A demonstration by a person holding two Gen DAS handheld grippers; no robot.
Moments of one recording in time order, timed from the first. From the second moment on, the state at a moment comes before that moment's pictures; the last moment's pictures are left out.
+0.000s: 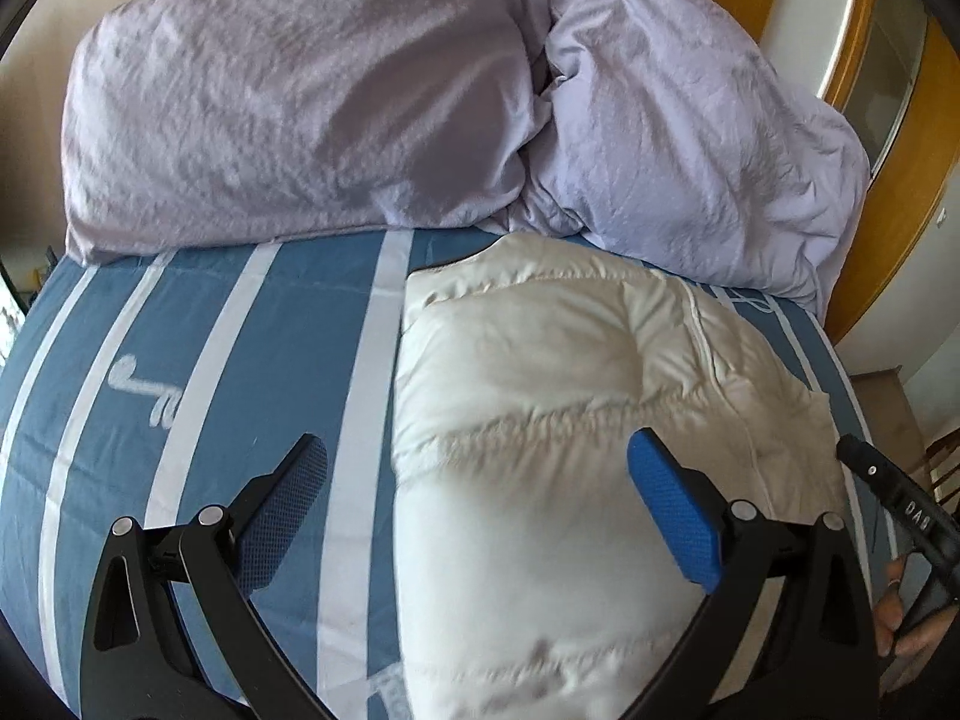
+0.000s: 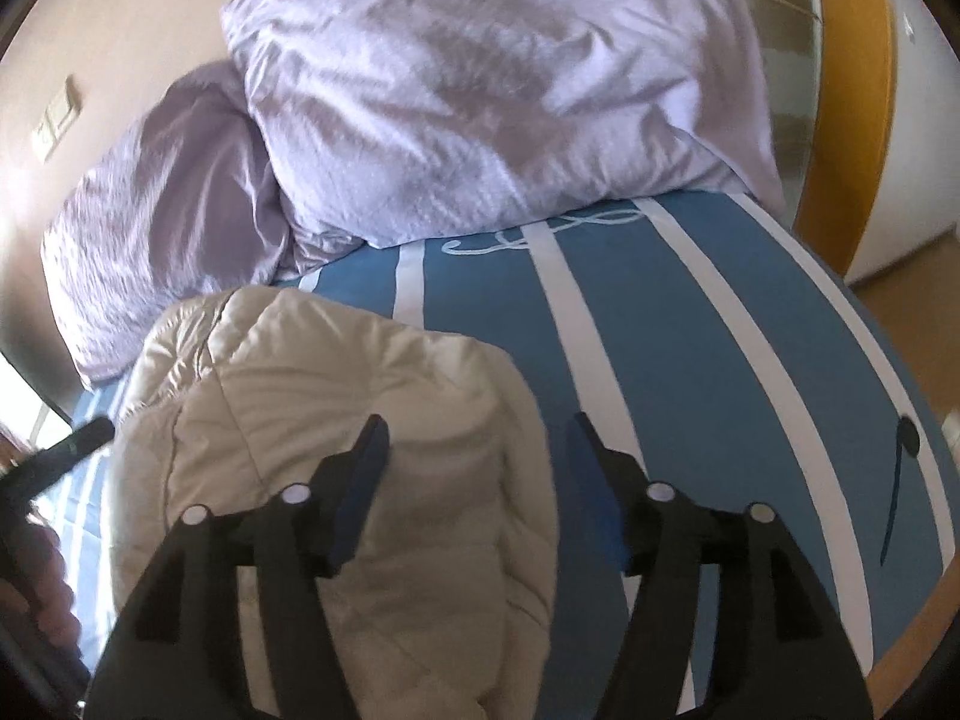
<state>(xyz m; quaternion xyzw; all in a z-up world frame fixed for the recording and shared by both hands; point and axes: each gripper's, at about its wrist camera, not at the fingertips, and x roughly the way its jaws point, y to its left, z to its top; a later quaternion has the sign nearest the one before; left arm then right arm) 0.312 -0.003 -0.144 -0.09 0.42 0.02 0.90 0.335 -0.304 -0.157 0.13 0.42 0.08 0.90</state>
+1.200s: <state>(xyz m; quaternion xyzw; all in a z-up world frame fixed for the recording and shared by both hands) 0.321 0.056 -0.191 -0.29 0.49 -0.08 0.82 0.379 -0.299 -0.245 0.35 0.60 0.26 0.67</state>
